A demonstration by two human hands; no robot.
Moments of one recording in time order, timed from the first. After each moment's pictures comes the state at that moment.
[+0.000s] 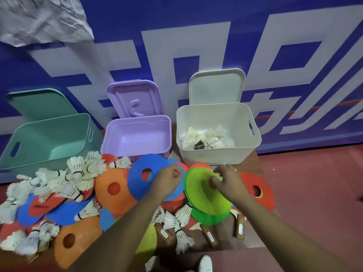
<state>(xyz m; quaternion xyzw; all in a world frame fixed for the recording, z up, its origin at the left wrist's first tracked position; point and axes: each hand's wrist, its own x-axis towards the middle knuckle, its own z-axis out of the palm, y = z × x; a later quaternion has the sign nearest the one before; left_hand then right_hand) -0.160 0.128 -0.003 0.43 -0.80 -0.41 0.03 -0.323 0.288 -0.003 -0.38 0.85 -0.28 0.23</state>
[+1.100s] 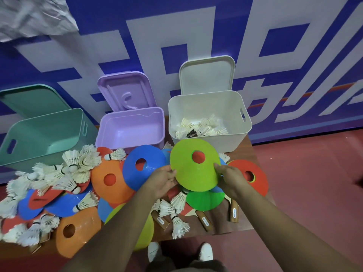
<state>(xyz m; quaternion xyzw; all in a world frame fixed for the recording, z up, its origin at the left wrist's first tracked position) -0.152 0.155 -0.023 0.45 -0.37 -0.81 0.06 -0.325 0.313 -0.032 0.07 0.61 -0.62 0.49</state>
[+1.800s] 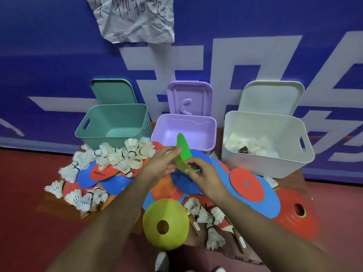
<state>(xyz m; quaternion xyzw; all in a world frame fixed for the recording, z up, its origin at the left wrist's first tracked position) -0.025 0.079 0.091 0.47 -0.53 -0.68 0.17 -0.162 0.182 0.048 -0.51 0.62 -0.49 0.34</state>
